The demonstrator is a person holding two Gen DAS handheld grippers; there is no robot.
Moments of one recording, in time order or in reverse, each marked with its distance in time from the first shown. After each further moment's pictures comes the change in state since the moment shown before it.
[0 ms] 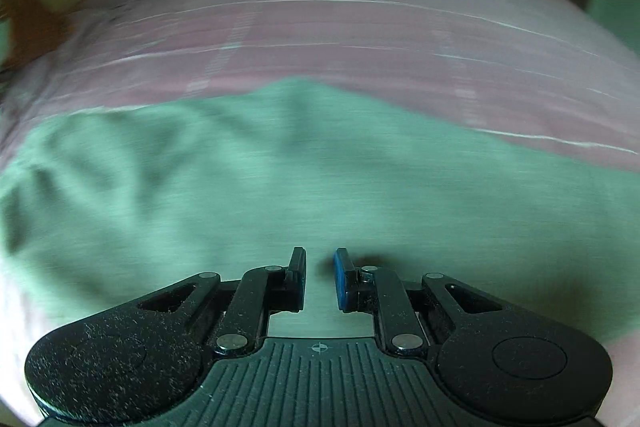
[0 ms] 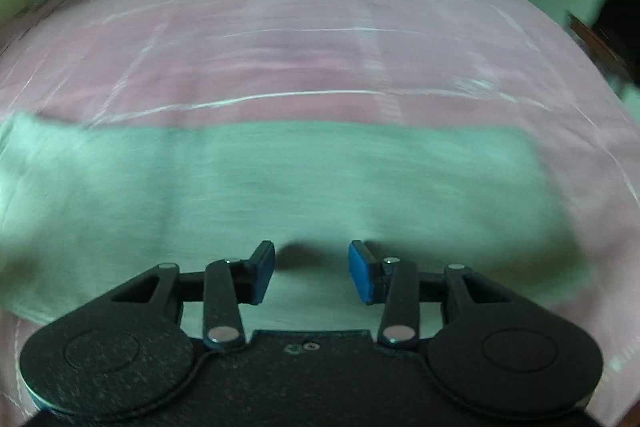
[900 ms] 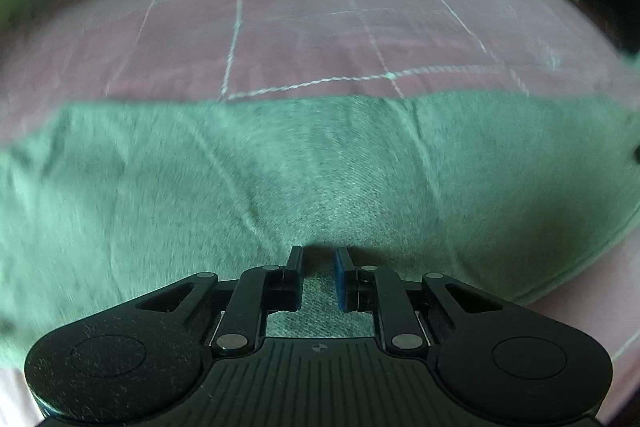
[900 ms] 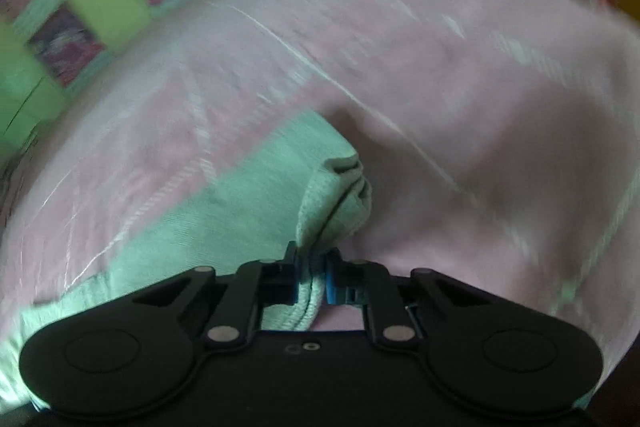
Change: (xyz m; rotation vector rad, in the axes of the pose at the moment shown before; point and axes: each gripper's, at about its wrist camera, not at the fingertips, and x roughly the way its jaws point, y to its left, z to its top) left arm 0.000 -0.150 -0.005 0.138 0.085 -0.192; right arm -0.029 -0.125 -0.019 0.470 -0.130 0.067
